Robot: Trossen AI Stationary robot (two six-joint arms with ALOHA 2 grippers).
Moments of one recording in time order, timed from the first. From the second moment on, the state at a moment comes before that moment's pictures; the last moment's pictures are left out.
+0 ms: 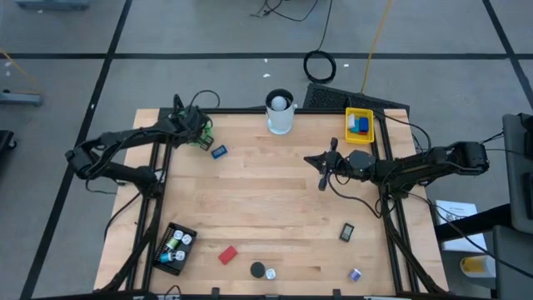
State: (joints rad) left arm 0.75 1.29 0.64 -0.46 -0.40 -0.14; right arm -0.11 1.17 0.24 0.81 0.20 -0.08
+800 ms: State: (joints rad) left arm 0.74 1.29 0.64 -0.41 -0.41 -0.16; right arm -0.11 1.17 0.24 0.81 0.20 -0.08
